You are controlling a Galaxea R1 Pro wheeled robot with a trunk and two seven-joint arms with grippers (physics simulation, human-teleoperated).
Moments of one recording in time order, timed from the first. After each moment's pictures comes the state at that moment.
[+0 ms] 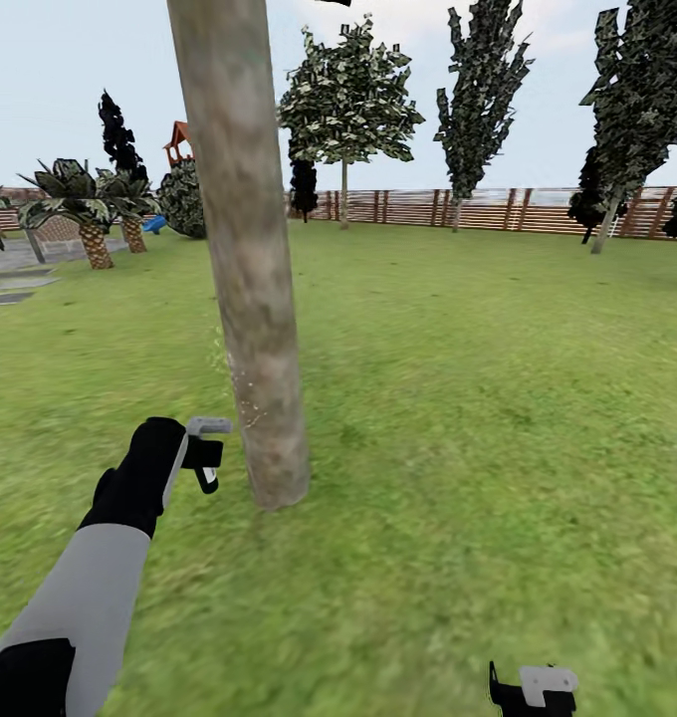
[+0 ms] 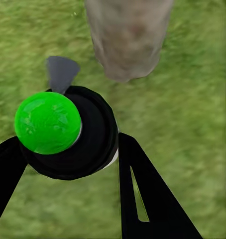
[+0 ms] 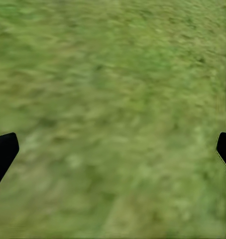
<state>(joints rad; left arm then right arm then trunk) -0.88 0.03 0.11 -0.97 -0.26 1.01 -0.20 -0.38 -0.06 -0.42 -0.11 0.53 -0.61 -0.28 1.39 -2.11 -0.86</state>
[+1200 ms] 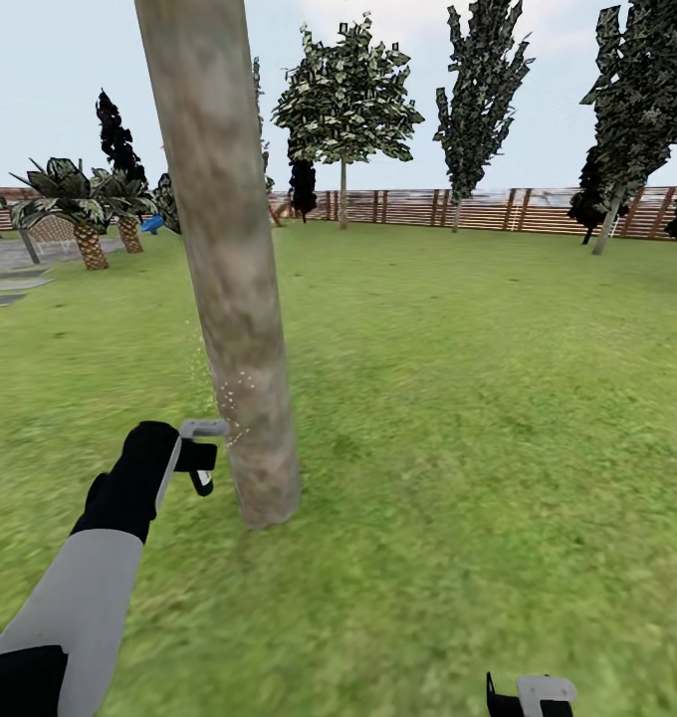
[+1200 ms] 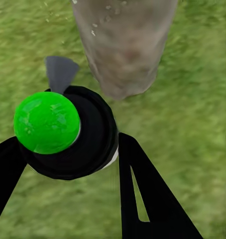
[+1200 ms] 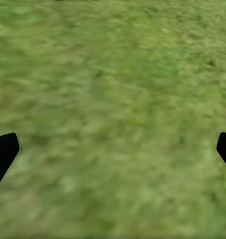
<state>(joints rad) -0.87 0.05 0.12 -0.98 -0.26 1.01 -0.21 -0.38 -0.06 -0.41 -0.07 0.54 -0.61 -0.27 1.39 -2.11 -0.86</state>
